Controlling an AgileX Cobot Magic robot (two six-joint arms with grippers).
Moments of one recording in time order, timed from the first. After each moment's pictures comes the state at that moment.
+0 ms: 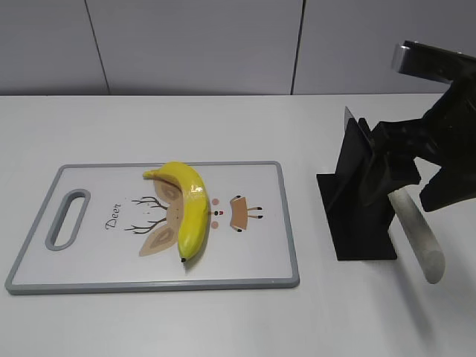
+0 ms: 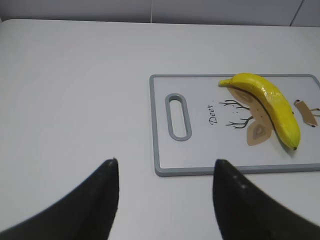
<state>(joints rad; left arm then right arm) -0.05 0.02 -0.51 -0.11 1.05 0.11 0.34 1.43 -1.00 0.26 0.97 0.19</state>
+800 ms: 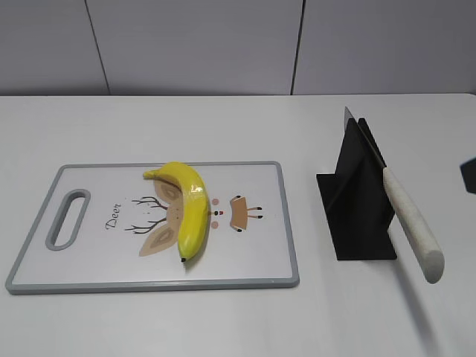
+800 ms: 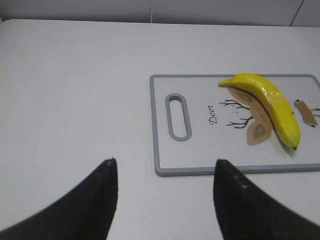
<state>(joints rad) -0.05 0.02 -0.51 -0.11 1.05 0.11 0.34 0.90 -0.81 0.13 0.87 -0.03</state>
